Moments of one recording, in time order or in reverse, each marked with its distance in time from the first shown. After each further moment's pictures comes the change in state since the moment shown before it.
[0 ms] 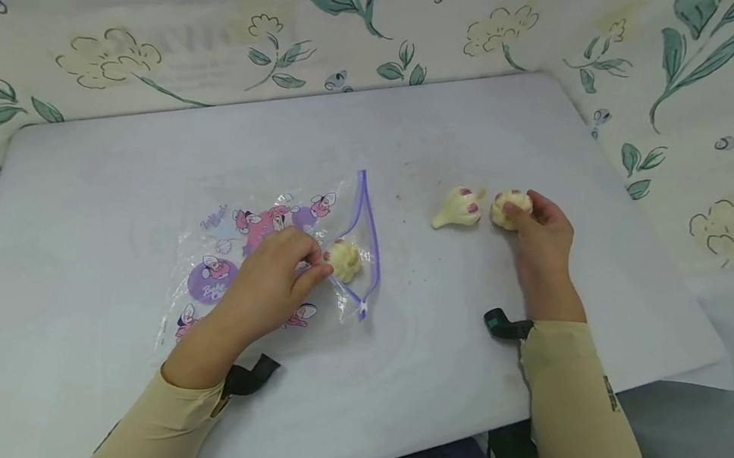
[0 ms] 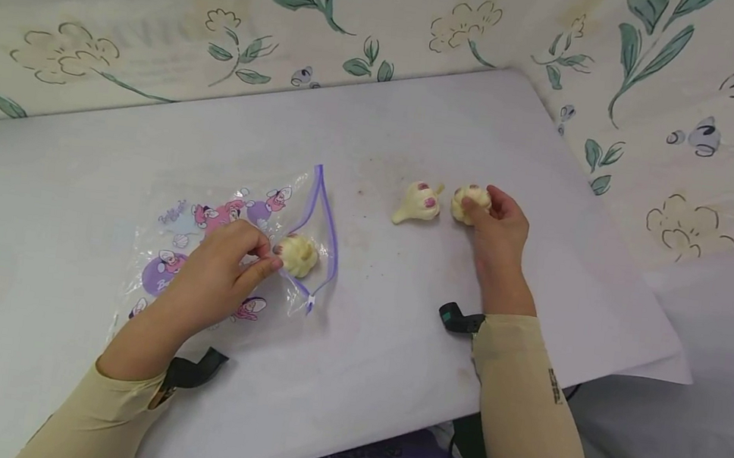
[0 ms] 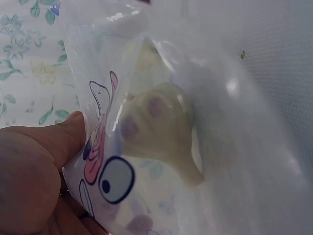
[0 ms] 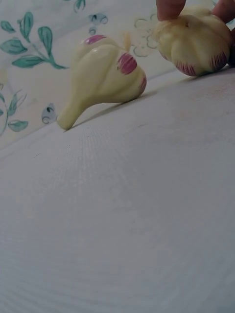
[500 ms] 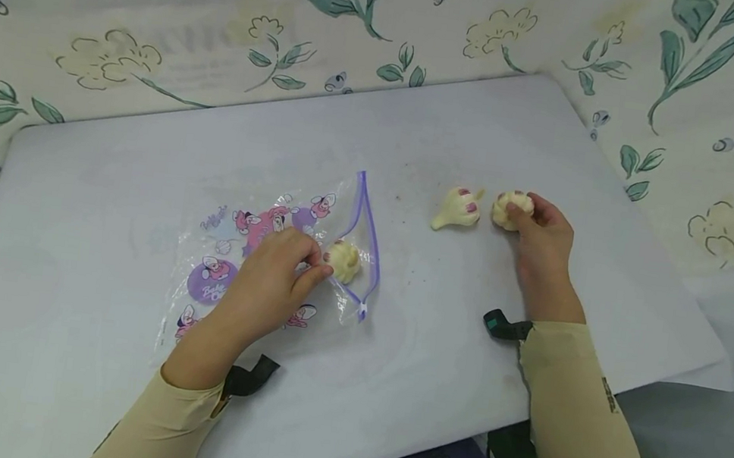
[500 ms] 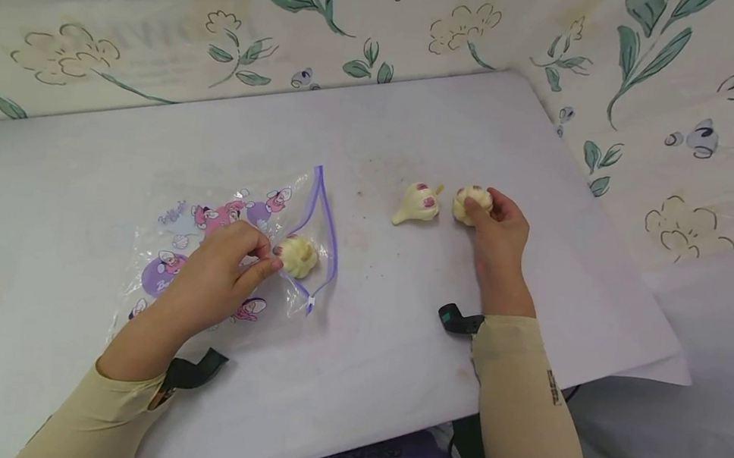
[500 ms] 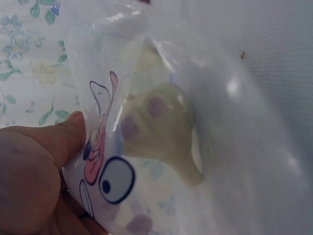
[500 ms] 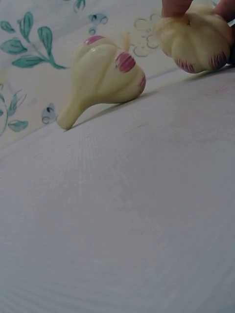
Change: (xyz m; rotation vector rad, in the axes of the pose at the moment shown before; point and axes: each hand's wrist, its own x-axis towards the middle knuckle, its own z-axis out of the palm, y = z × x) left_hand 0.000 0.000 0.000 0.007 -0.006 -0.007; right_hand -0.001 0.001 0.000 0.031 0.003 -0.008
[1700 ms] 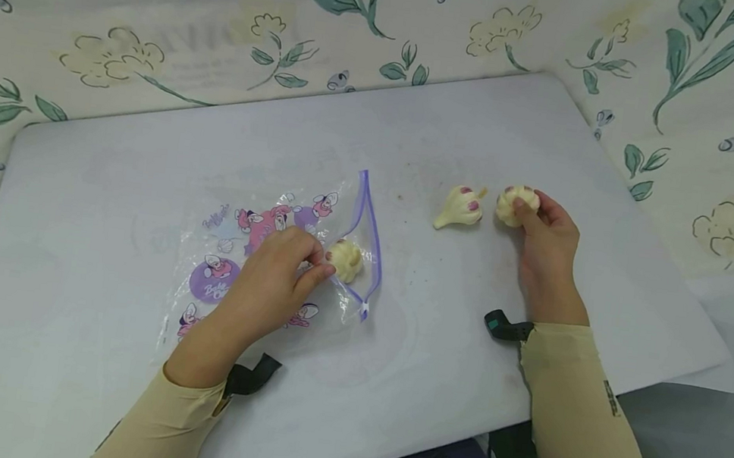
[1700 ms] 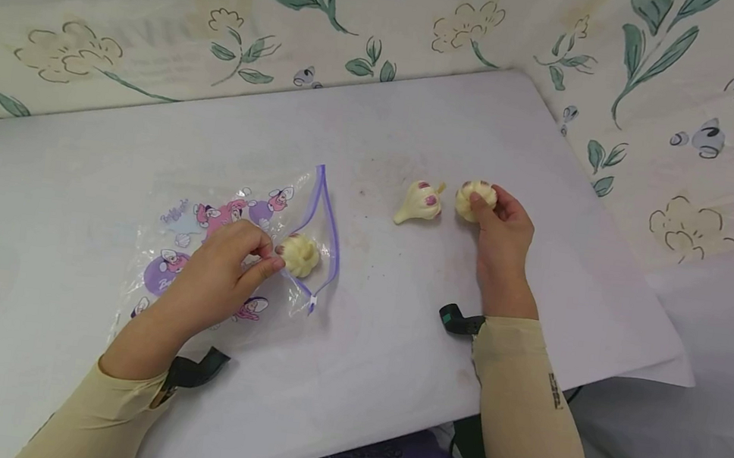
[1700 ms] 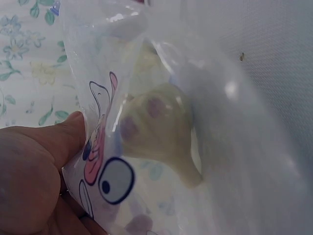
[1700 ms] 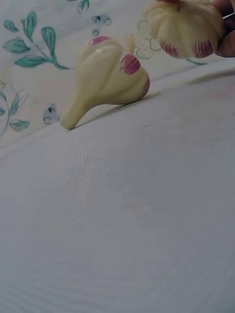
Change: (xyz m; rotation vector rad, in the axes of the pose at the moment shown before) left_hand -0.001 0.000 0.000 -0.006 0.018 0.013; right_hand -0.006 -0.003 0.002 0.133 -0.016 -0.023
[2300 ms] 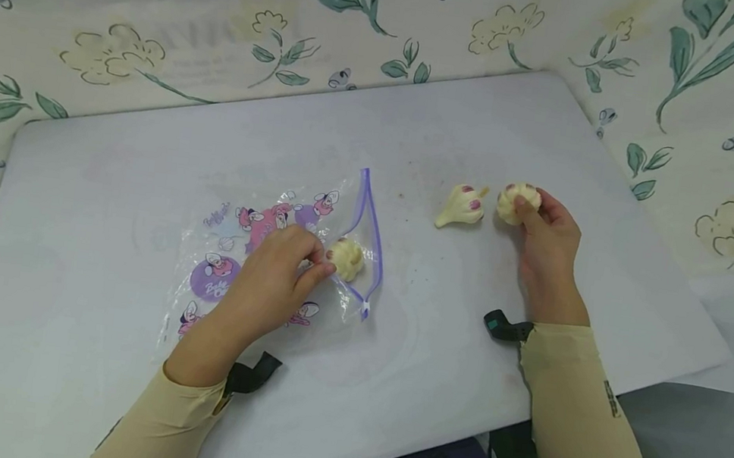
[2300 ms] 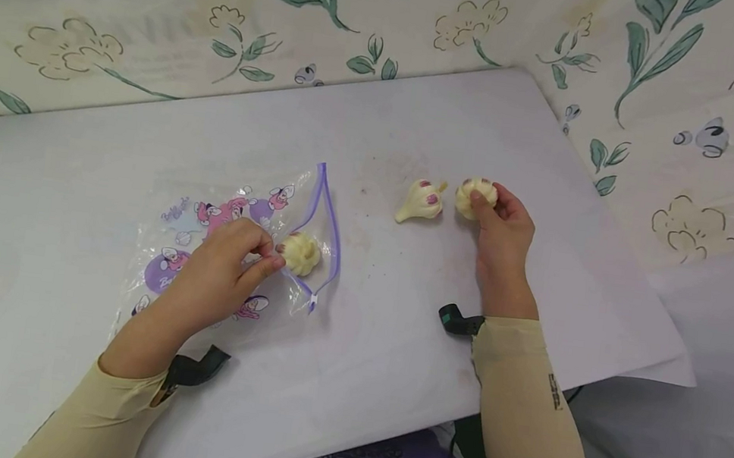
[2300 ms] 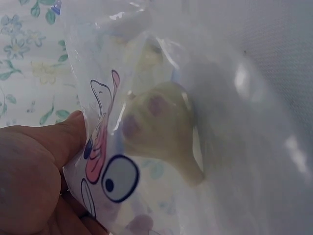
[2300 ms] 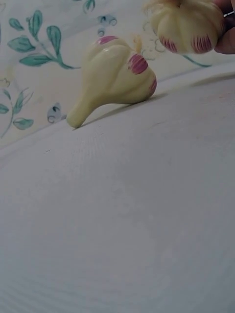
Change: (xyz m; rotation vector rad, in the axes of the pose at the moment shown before) left_hand 0.000 -0.001 0.000 0.005 0.001 -0.002; right_hand -0.004 -0.002 0.003 0.050 -0.001 0.005
